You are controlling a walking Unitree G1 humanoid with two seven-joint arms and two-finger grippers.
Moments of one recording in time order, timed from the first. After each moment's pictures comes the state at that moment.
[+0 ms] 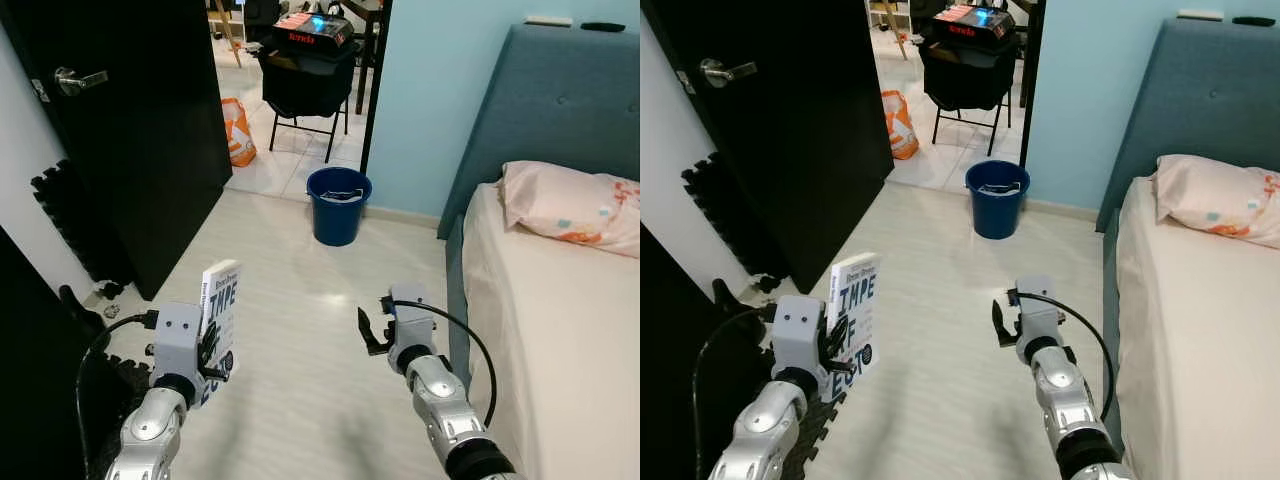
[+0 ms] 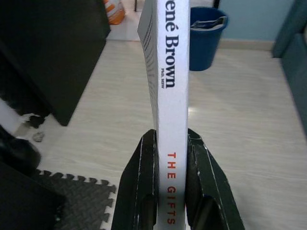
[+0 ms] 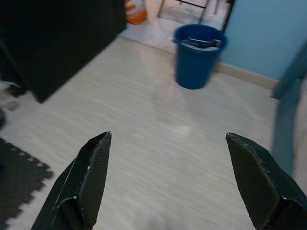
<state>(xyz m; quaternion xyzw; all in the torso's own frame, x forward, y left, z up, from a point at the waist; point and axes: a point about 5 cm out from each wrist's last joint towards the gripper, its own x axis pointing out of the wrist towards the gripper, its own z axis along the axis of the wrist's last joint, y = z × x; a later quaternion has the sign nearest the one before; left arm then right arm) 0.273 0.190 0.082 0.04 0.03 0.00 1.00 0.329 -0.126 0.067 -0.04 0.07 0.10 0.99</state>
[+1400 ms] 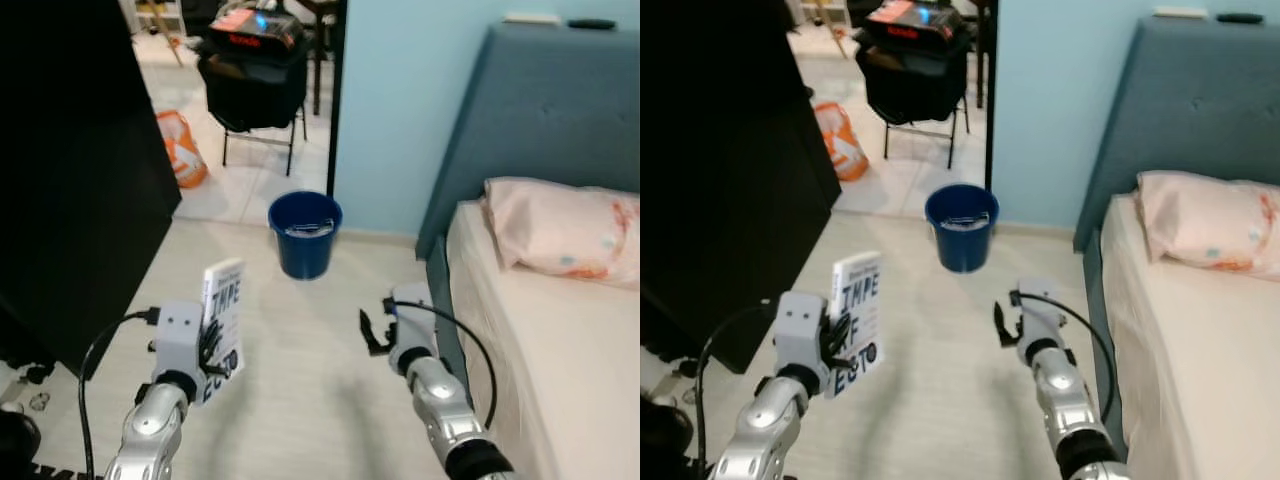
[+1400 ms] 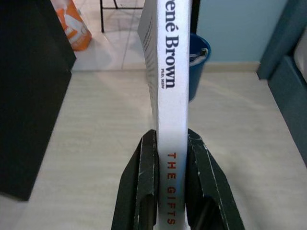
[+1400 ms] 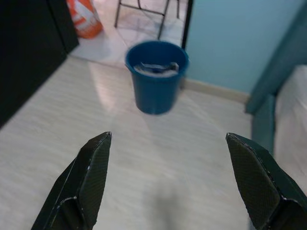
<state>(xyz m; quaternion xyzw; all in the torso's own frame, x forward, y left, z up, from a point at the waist) 0.280 0.183 0.085 0.03 0.02 -0.02 1.00 0.330 -0.140 0.066 -0.04 0.07 0.08 0.99</state>
